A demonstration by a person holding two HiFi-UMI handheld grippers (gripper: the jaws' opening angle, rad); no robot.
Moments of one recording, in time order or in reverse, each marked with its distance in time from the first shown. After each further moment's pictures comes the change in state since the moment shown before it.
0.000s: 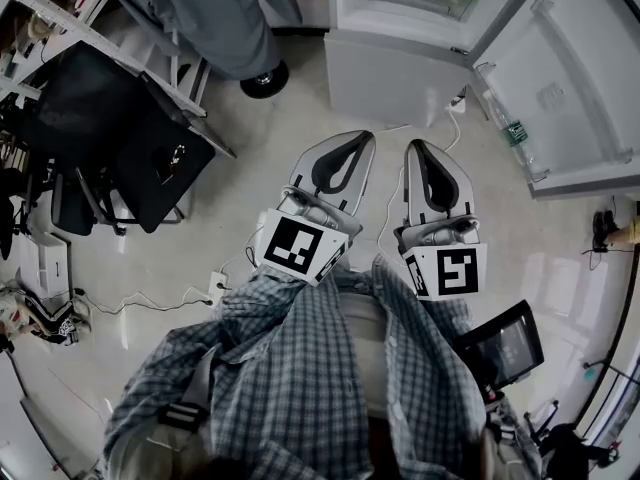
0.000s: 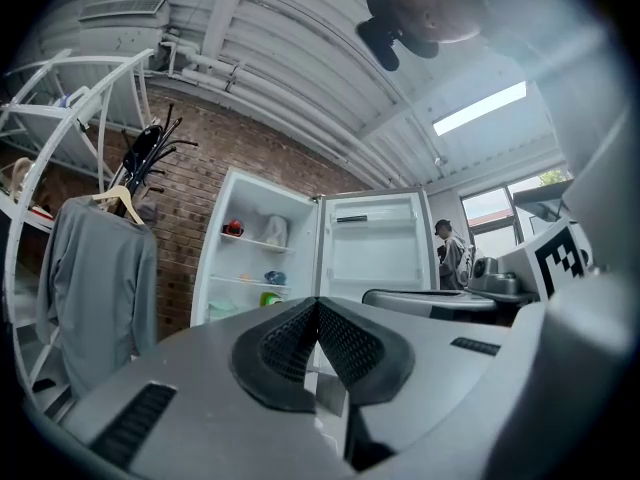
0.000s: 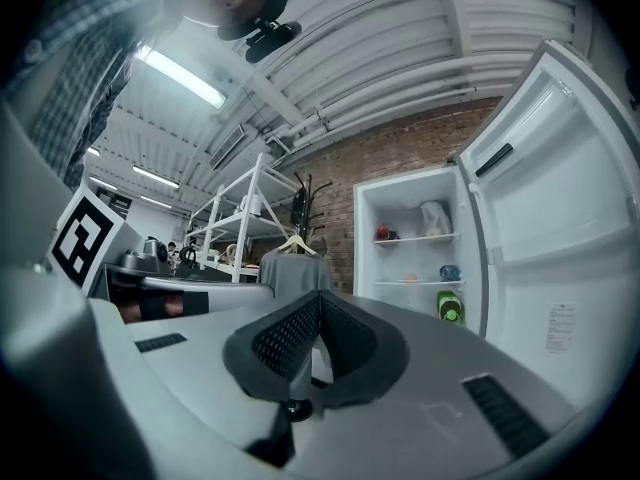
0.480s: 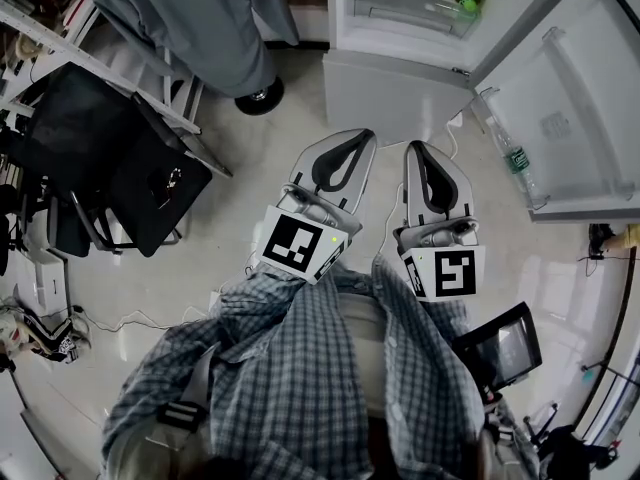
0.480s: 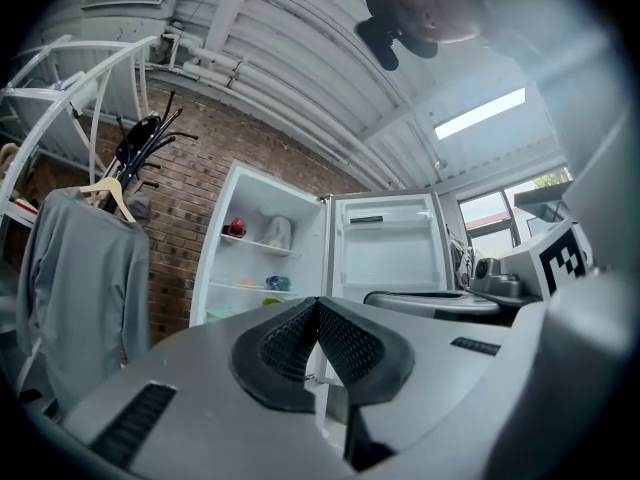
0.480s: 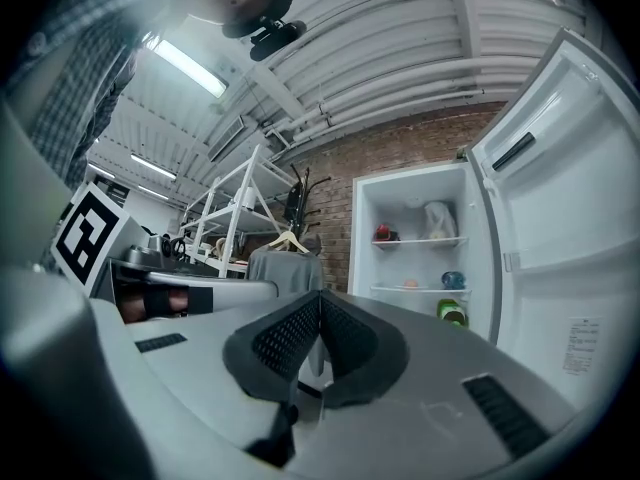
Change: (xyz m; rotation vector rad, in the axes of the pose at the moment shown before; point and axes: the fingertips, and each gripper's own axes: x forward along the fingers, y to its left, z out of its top) left arm 0.051 0.060 0.003 0.002 -0.021 -0.033; right arm 0.073 -0.020 -0.002 -0.047 -0.004 -0.024
